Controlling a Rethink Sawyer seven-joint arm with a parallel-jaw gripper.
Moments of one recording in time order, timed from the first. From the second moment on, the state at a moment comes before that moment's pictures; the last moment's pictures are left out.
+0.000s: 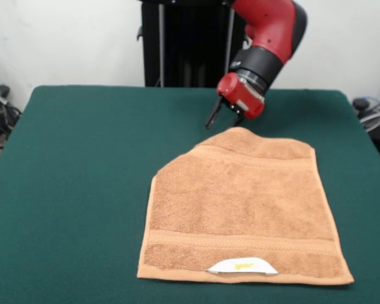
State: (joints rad) arm 0.57 -0.03 -0.44 2.09 0.58 -0.83 1.44
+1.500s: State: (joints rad) arm 0.54 -0.02 -0.44 2.05 0.60 -0.84 1.44
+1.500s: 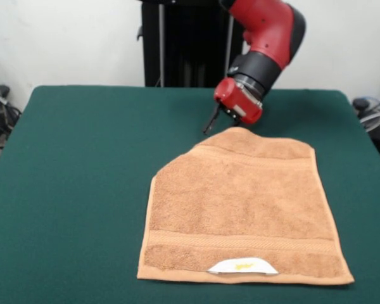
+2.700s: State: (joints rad) arm 0.54 0.01 -0.45 2.03 0.58 -0.83 1.44
